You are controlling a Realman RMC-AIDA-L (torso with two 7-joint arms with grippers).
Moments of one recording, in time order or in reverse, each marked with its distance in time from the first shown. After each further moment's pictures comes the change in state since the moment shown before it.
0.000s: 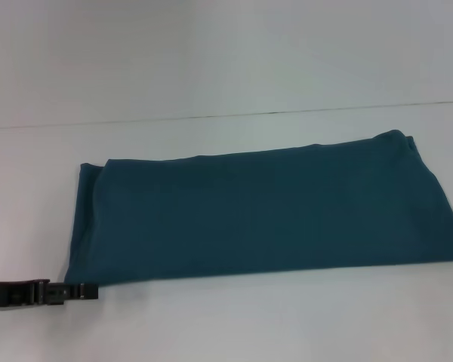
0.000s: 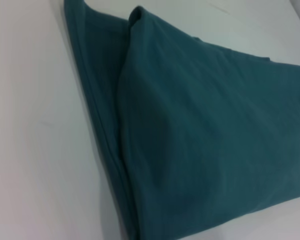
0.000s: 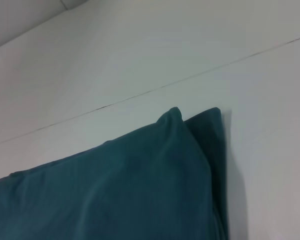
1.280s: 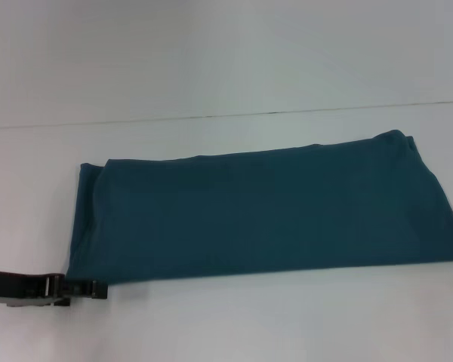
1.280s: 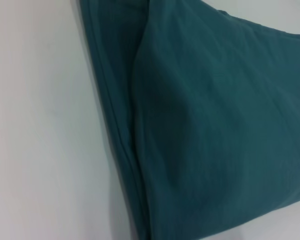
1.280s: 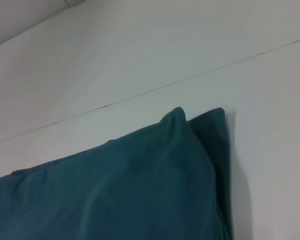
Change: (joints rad) left arm -0.069 0.013 0.068 -0.048 0.076 -0.055 -0.117; right arm 0.009 -0.003 -0.004 0.006 -0.005 0.001 0.000
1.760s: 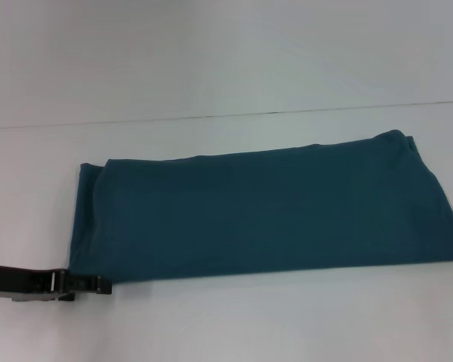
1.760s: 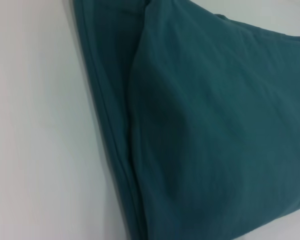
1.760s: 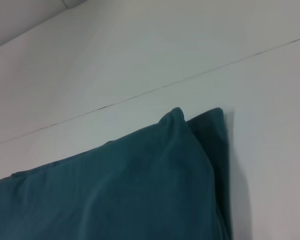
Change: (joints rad) left arm -0.018 0.000 0.008 -0.021 0.000 -0.029 0.002; right arm -0.002 0.002 0.000 -0.002 0.002 0.000 0.008
